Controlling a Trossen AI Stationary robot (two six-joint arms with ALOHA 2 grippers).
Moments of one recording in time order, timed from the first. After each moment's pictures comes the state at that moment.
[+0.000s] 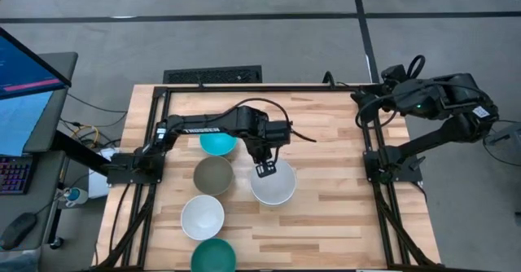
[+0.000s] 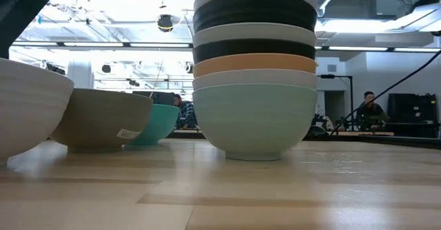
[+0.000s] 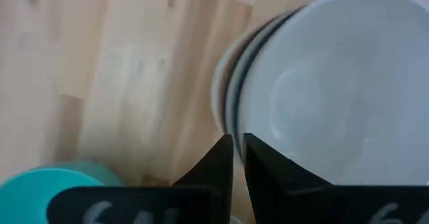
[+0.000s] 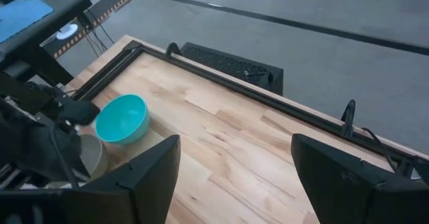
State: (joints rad) left arm -0.01 2.16 2.36 -1.50 0.04 -0.33; right arm 0.11 1.05 1.73 -1.48 0.66 0.81
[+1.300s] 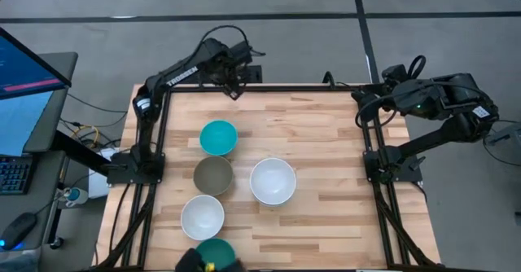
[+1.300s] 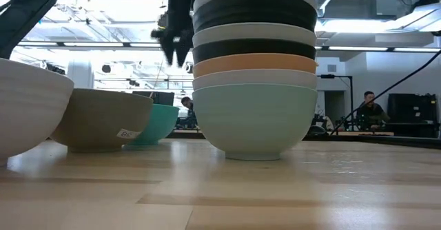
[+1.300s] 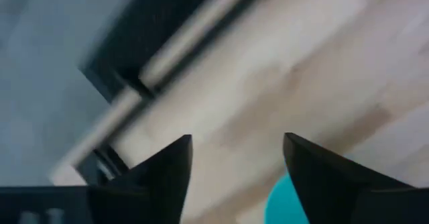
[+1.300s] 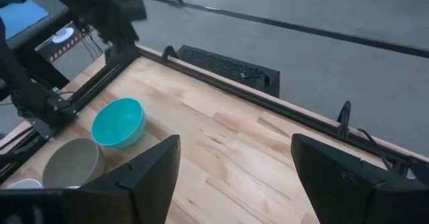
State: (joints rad) left arm 0.59 2.01 2.15 -1.57 -0.30 -0.25; right arm 0.11 1.05 1.73 -1.49 0.68 0.81
